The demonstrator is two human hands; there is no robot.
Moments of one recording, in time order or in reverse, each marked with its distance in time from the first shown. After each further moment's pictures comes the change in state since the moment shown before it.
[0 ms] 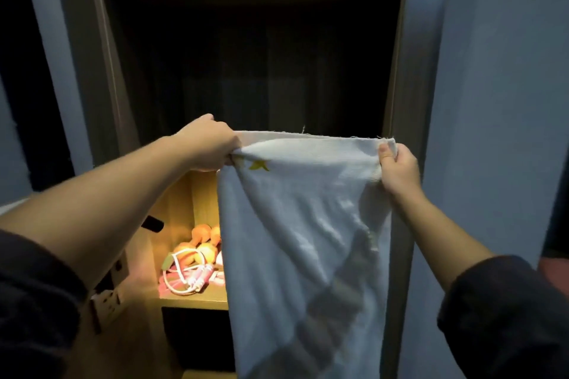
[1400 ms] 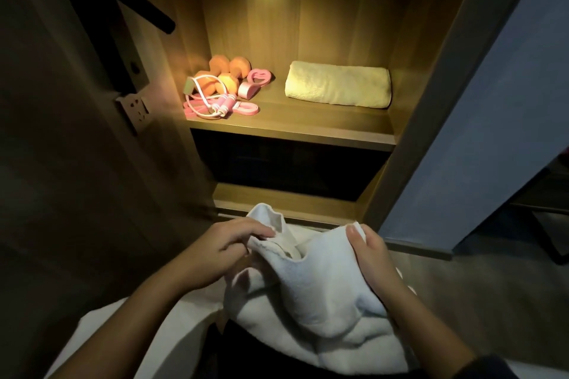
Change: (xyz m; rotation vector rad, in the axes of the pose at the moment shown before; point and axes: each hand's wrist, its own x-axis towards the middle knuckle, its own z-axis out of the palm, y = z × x) left_hand -0.306 0.279 0.137 -1.755 -0.346 -0.238; right_hand -0.400 0.160 -0.017 -0.157 -0.625 0.724
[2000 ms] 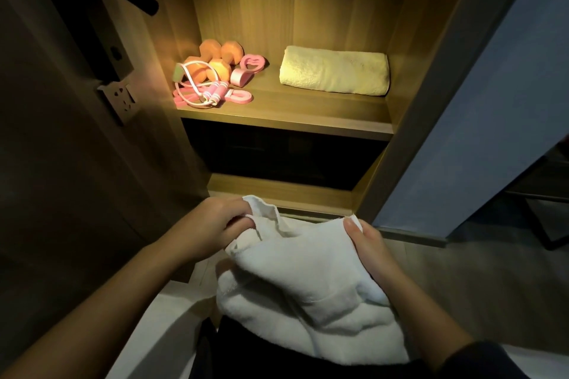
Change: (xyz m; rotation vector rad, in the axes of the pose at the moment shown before) left_hand 0.029 -0.005 -0.012 0.485 0.072 0.099; right_hand 0.015 0.009 -0.005 0.012 -0.097 0.137
